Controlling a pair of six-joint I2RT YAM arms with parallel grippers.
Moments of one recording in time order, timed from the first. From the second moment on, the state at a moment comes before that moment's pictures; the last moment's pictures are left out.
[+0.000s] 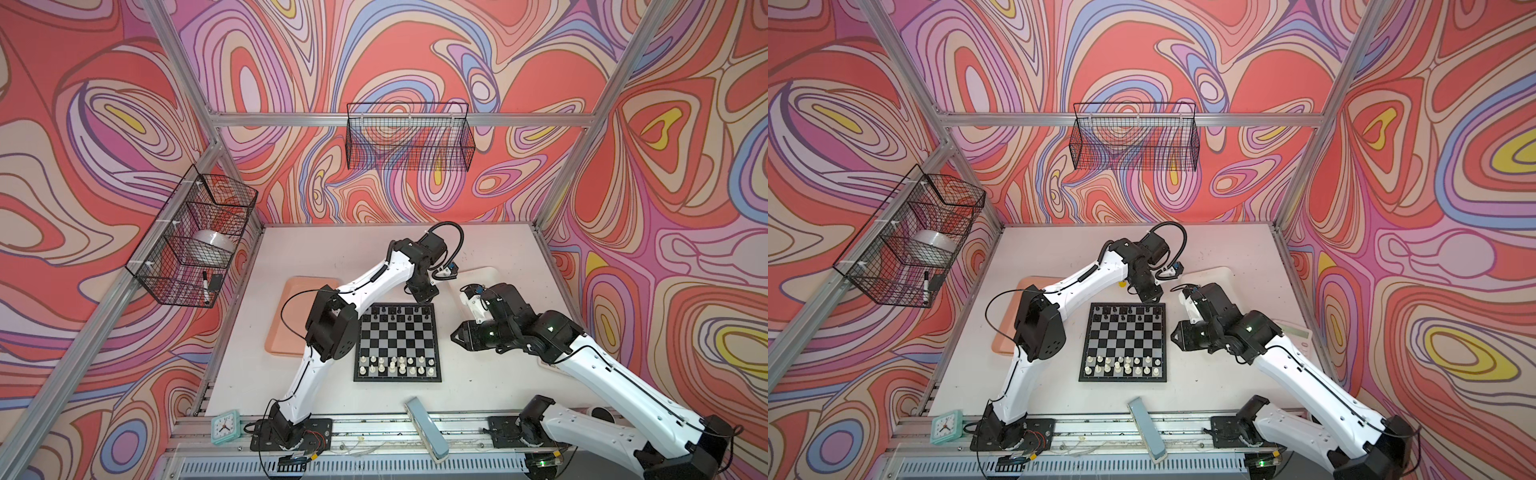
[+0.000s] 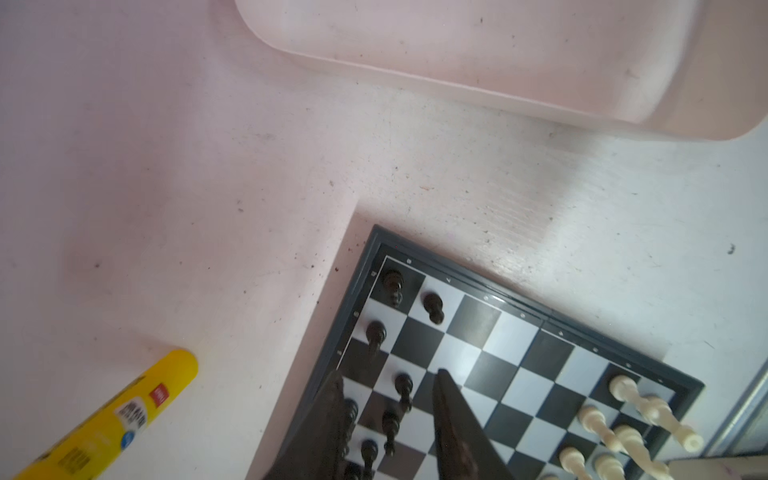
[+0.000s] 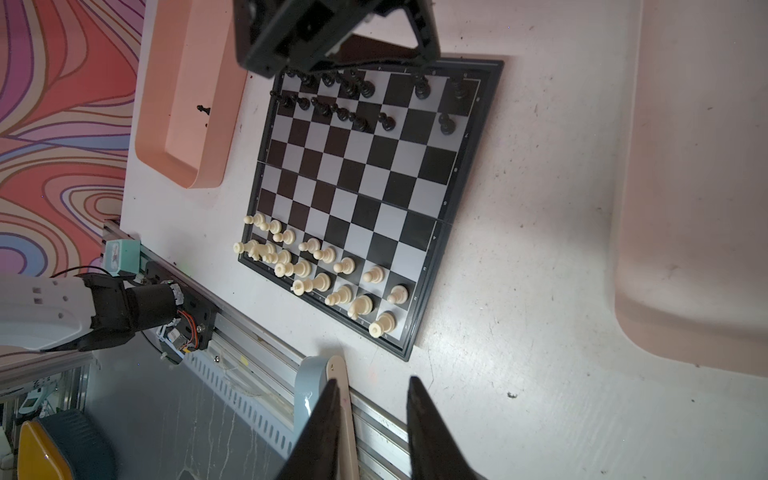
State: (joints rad) left arm -0.76 2.21 2.11 -1.17 0.12 0.34; right arm 0.63 0.99 0.96 -0.90 -0.24 0.52
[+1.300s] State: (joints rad) left arm 0.02 1.58 1.08 -0.94 0.09 0.41; right arm 0.63 1.16 1.00 -0.79 -0.34 0.44
